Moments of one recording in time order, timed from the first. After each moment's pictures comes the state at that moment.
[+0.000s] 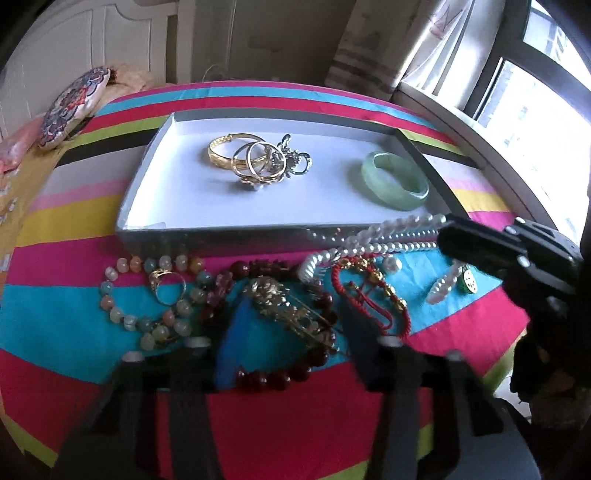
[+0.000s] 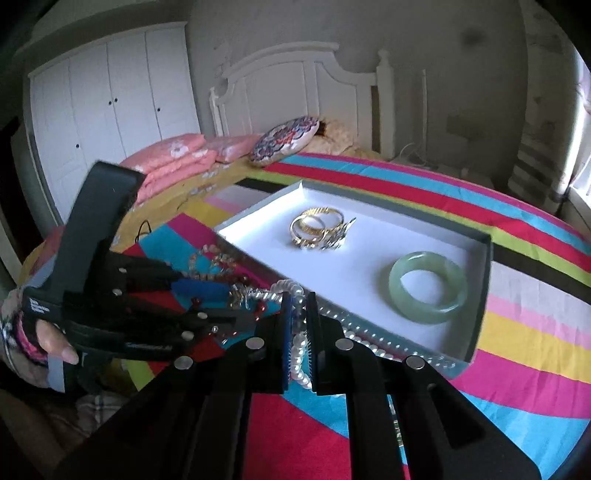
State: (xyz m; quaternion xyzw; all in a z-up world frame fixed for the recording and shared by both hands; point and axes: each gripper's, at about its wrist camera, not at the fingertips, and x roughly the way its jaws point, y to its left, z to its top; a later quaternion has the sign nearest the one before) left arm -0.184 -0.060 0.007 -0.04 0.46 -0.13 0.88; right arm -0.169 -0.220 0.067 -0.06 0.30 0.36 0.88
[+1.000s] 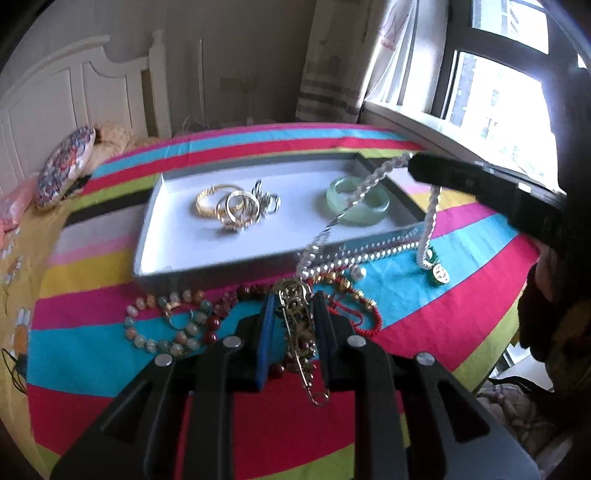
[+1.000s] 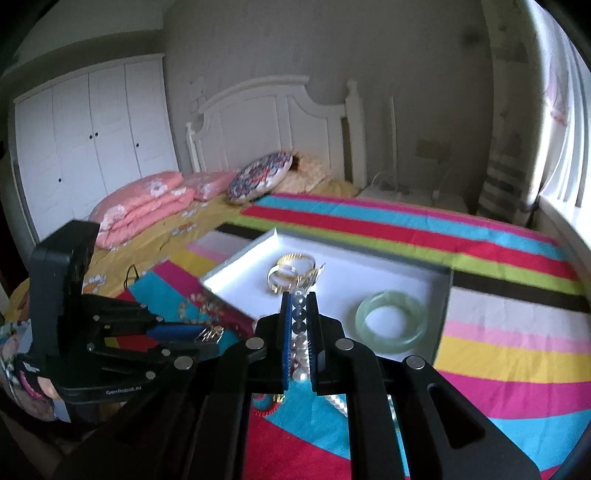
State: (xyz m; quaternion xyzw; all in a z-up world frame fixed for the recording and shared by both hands) left arm -0.227 -0.066 0.041 0.03 0.37 -0.15 0.91; right arm -0.174 -0.235 0.108 -0.02 0.25 0.31 0.92
